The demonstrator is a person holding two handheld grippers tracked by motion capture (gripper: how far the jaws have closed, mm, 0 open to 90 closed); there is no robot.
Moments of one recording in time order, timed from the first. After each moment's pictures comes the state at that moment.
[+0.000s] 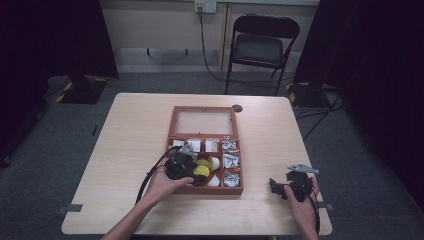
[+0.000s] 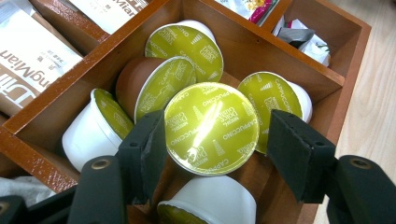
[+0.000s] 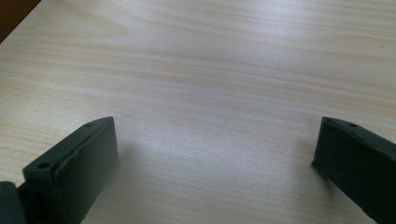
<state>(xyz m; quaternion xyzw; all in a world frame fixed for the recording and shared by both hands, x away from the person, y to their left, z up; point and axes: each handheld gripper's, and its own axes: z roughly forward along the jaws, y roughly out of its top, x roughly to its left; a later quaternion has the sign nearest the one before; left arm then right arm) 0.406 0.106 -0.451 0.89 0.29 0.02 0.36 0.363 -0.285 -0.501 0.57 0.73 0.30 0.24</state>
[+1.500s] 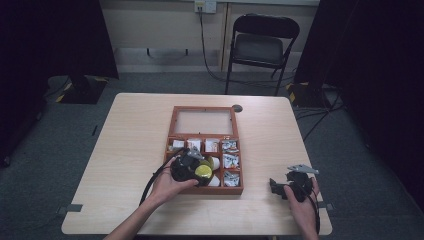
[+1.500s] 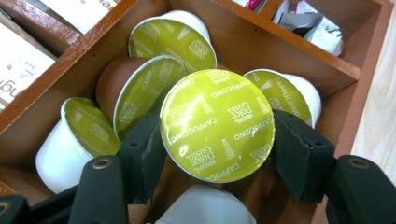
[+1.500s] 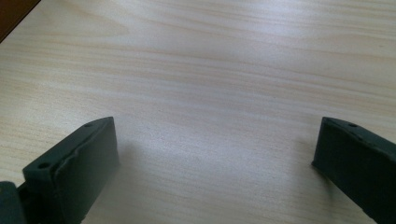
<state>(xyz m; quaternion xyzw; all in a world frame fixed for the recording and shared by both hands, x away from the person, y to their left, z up) 0.405 0.090 -0.455 0.90 0.27 0.03 0.33 0.362 -0.285 -0.501 0.57 0.73 0.30 0.24</state>
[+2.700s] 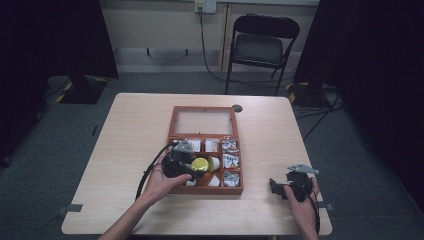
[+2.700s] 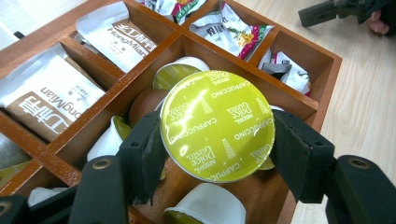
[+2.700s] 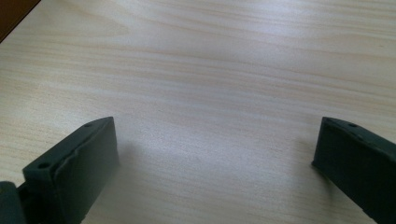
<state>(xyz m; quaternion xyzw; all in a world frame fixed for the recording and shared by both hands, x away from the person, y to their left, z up) 0.402 0.113 -0.431 0.87 0.28 0.04 0.40 0.362 -0.285 -0.501 0.57 0.73 0.30 0.24</state>
